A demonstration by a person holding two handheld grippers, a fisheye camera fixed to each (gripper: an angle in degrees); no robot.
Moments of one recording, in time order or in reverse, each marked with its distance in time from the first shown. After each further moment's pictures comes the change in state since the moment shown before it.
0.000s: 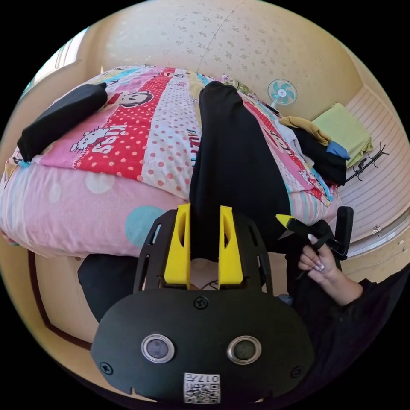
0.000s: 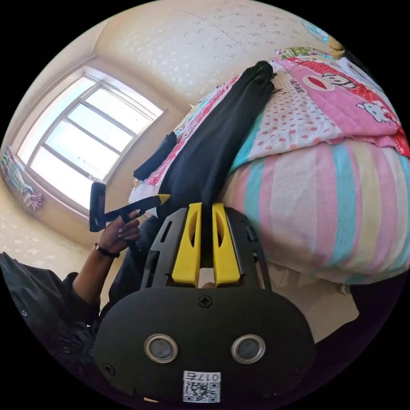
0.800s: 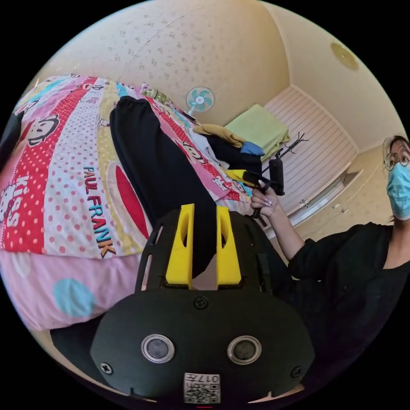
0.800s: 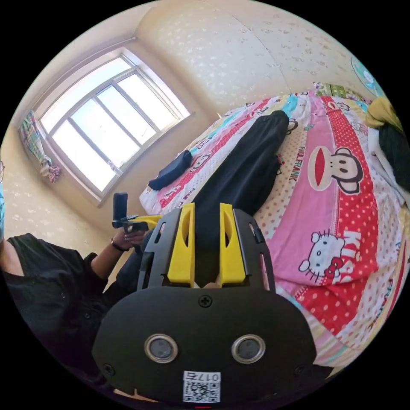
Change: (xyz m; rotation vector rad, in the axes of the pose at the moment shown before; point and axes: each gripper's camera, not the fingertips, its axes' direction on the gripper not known) left arm 0.024 -0.051 0.016 0.025 0.458 0.235; right arm -0.010 -0.153 -0.040 0.180 0.106 -0.276
